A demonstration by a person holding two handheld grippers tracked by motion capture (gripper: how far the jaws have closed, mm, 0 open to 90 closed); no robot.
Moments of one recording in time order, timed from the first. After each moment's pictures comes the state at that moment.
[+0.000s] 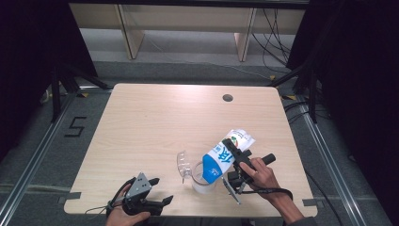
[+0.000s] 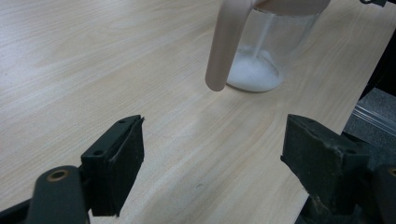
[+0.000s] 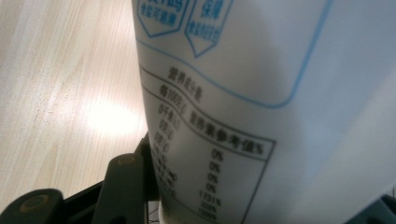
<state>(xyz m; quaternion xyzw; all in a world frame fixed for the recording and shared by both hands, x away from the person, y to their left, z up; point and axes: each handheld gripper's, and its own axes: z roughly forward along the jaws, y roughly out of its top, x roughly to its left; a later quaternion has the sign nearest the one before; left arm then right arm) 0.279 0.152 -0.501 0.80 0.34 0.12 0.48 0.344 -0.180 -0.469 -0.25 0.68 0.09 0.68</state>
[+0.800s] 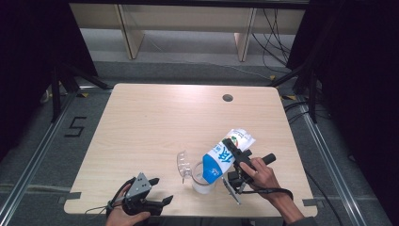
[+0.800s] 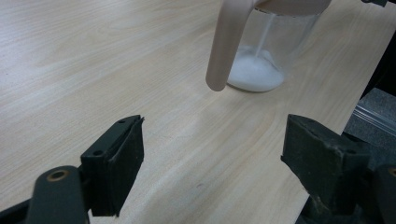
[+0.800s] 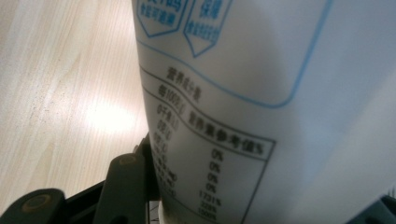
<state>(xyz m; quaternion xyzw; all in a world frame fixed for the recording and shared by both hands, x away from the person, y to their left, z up) 0.279 0.153 -0.501 0.80 0.34 0.12 0.47 0.344 -0.180 -0.468 -0.25 0.68 0.09 0.68</state>
